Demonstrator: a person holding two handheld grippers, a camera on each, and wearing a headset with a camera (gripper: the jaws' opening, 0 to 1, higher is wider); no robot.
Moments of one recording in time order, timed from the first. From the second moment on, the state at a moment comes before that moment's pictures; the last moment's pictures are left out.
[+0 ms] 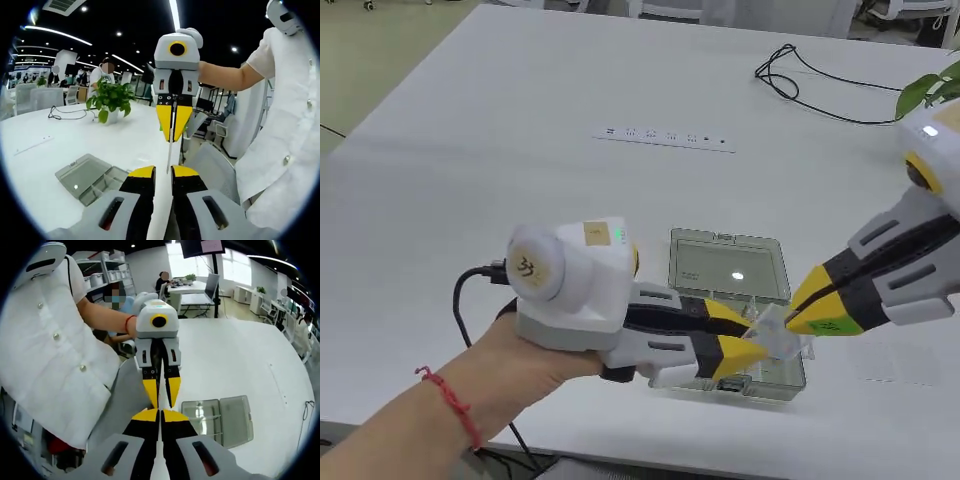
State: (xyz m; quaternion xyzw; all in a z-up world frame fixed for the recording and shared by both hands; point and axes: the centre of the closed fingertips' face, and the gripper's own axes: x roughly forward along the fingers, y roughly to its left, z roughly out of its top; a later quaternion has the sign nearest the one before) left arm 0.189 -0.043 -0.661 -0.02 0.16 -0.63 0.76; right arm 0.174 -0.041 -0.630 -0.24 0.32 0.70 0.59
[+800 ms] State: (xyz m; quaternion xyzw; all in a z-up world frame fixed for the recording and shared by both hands) left arm 0.206 0.003 -0.688 0.01 0.19 -0.56 0.81; right arm 0.227 -0.031 -0.650 -0.26 0.31 0.67 0.62
